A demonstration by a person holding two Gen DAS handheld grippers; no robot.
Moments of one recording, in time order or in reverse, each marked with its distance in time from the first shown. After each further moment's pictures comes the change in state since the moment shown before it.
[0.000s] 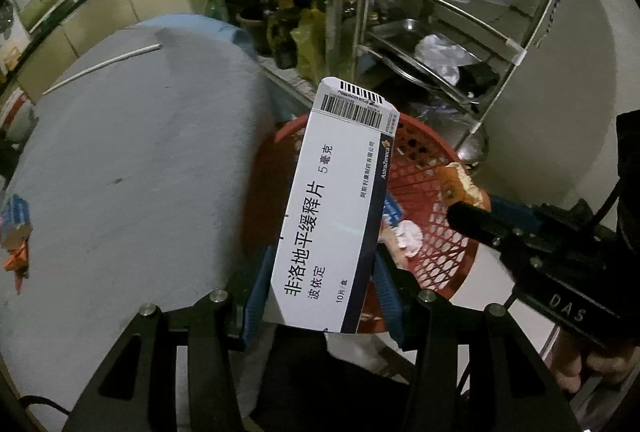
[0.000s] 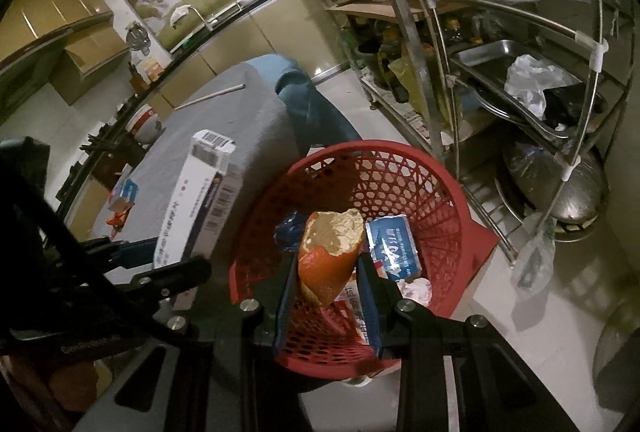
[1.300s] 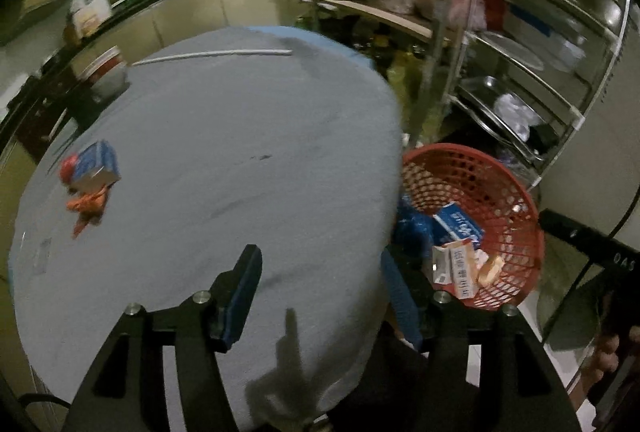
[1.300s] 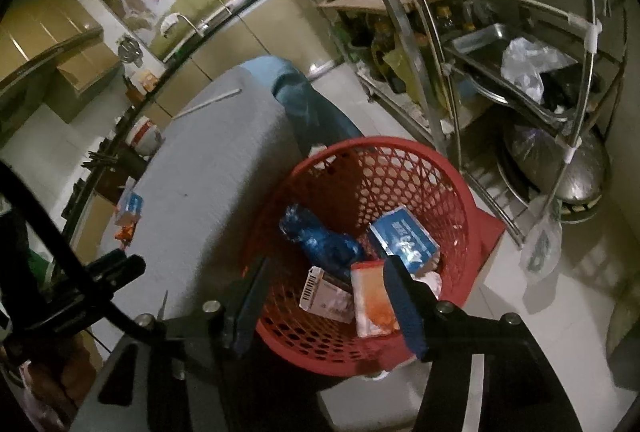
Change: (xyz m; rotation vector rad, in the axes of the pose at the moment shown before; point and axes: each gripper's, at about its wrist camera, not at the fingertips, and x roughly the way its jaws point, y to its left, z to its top) left arm -0.054 0.097 -0.048 -0.214 -0.143 0.189; right arm -0.002 0.004 0.004 0.069 0.005 0.016
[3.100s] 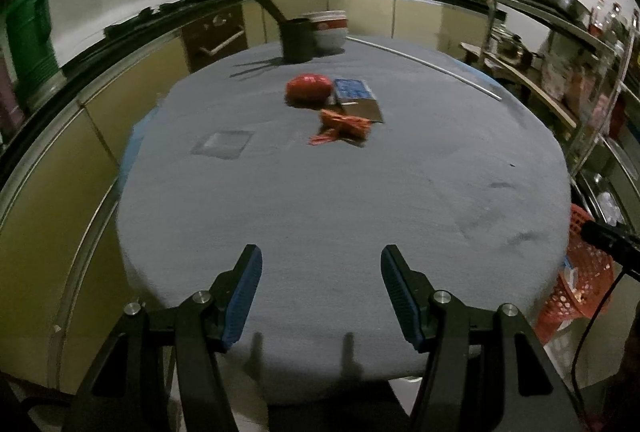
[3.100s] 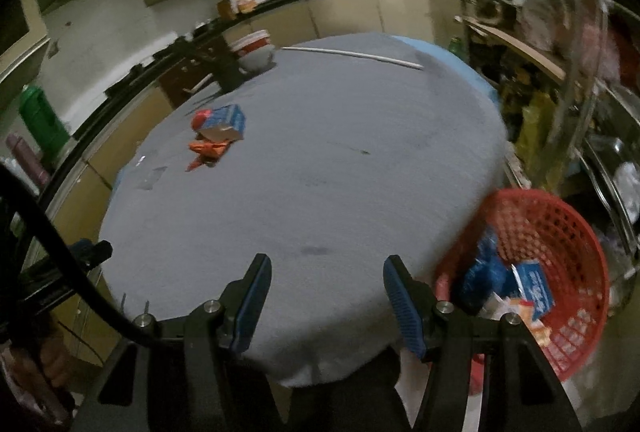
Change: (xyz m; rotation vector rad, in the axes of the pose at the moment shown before) left arm -0.089 0.215 -0.122 -0.411 -0.099 0.281; right arm 0.040 0.223 -0.042 -0.452 0.079 0.077
